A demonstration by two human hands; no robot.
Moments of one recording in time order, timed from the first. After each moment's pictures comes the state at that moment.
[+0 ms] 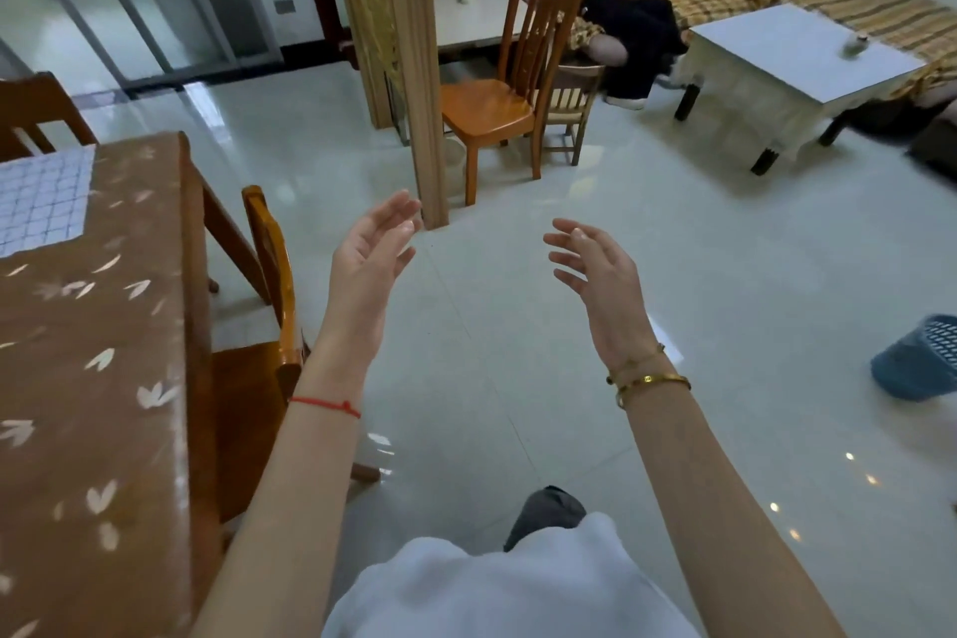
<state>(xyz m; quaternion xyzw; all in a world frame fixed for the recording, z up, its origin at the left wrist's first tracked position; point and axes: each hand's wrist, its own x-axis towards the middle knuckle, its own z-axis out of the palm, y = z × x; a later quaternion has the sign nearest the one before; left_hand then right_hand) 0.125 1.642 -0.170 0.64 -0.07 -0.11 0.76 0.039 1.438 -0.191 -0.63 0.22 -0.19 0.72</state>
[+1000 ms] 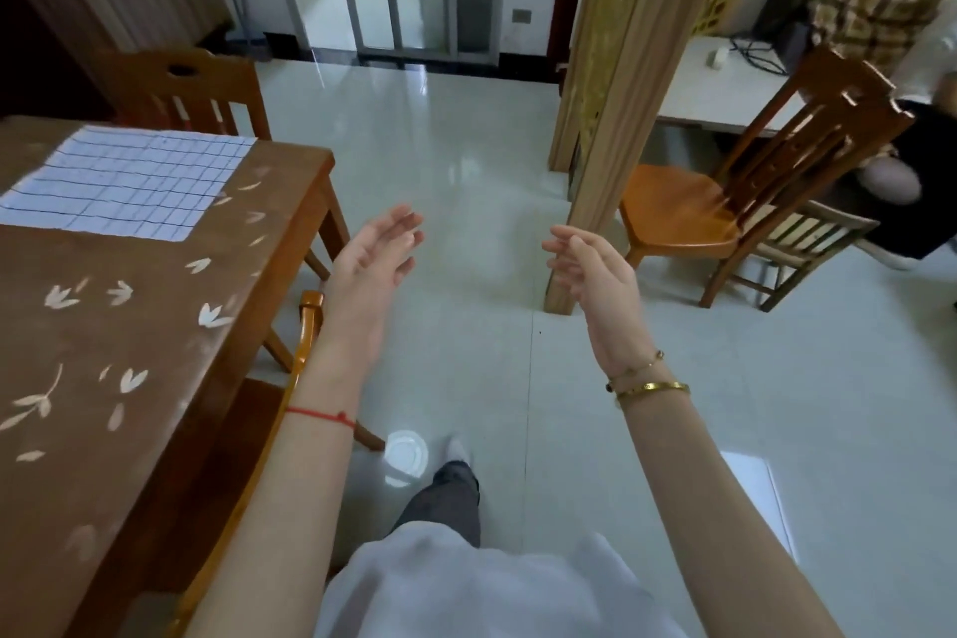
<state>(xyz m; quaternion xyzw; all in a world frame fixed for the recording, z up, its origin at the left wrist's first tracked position) 0.485 1.593 -0.180 0.62 0.12 0.09 0.77 0.518 1.378 -0.196 -0.68 0.05 0.01 0.73</state>
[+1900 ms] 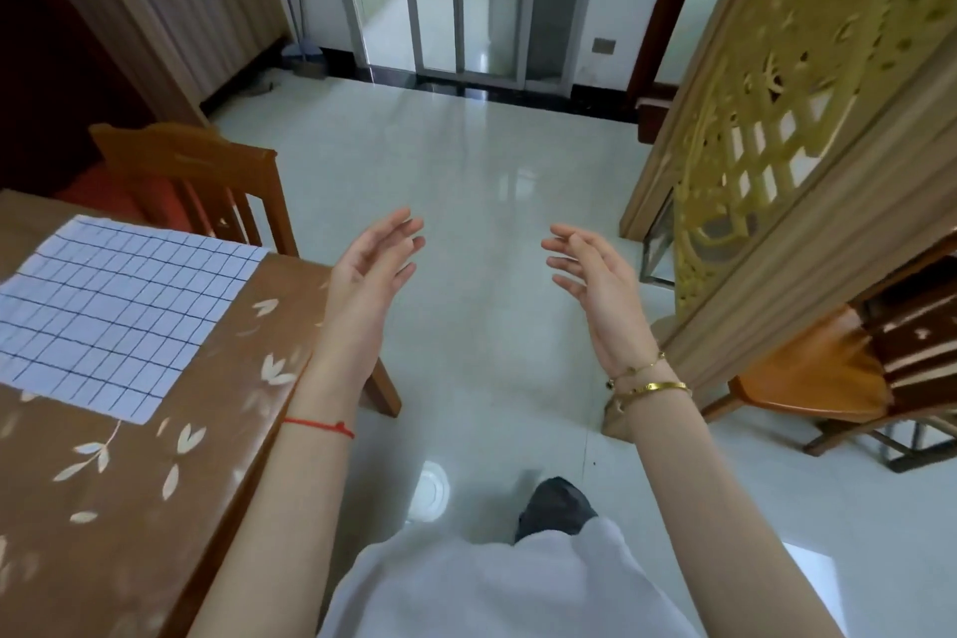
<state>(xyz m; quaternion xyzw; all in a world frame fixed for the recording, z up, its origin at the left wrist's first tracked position) 0.904 1.732 -0.181 0.63 0.17 0.14 0.75 0.978 1.524 -0.201 -0.66 0.01 0.08 0.74</state>
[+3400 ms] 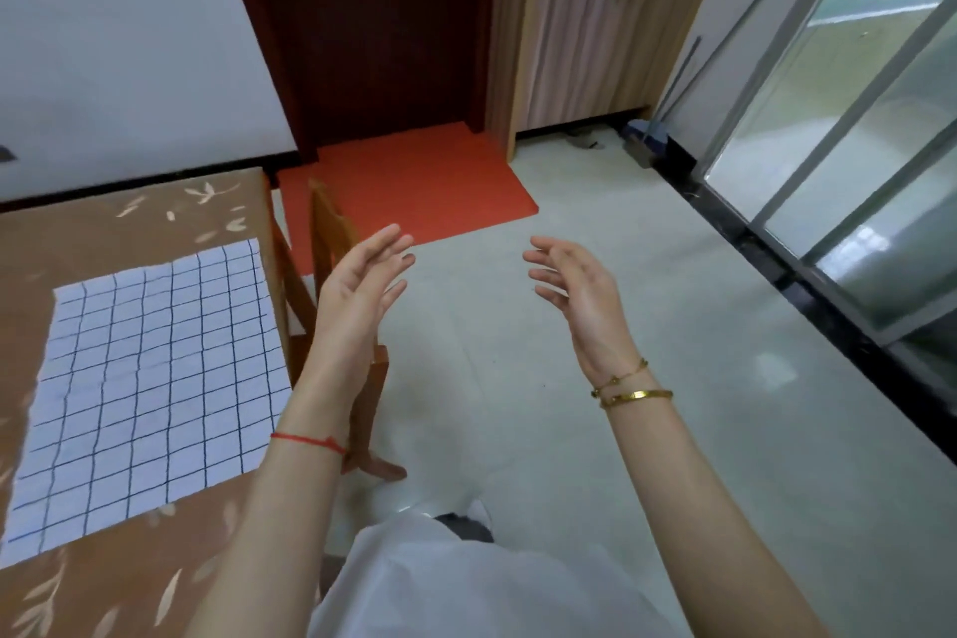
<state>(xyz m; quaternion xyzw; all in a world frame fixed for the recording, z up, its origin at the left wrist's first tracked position) 1.318 2.081 -0.197 0.48 0.43 0.46 0.61 1.525 2.021 -0.209 -0.60 -0.32 0.40 0.62</state>
